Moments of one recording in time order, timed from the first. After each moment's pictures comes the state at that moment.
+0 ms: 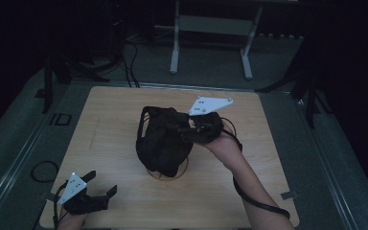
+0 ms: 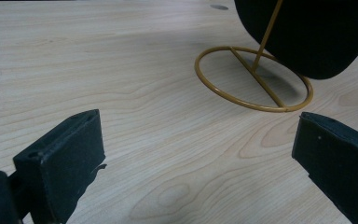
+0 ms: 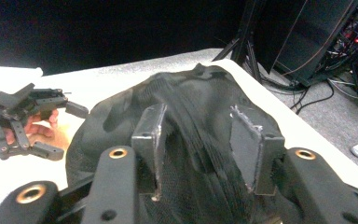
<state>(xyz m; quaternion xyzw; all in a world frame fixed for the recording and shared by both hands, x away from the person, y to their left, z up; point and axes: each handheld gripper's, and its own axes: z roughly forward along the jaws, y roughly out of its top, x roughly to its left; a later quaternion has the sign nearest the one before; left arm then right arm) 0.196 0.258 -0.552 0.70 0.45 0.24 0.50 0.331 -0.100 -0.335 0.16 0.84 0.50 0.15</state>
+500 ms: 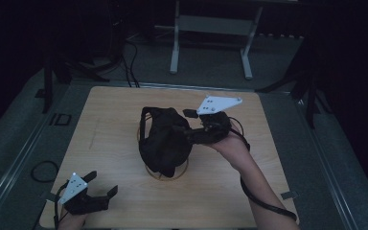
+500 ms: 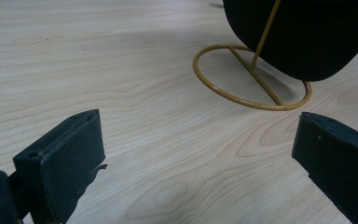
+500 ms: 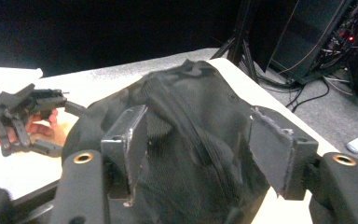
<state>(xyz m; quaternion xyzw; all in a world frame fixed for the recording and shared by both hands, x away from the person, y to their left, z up) 0.196 0.258 -0.553 0.70 0.45 0.24 0.50 0.329 -0.118 -0.332 0.17 0.84 0.50 0.15</state>
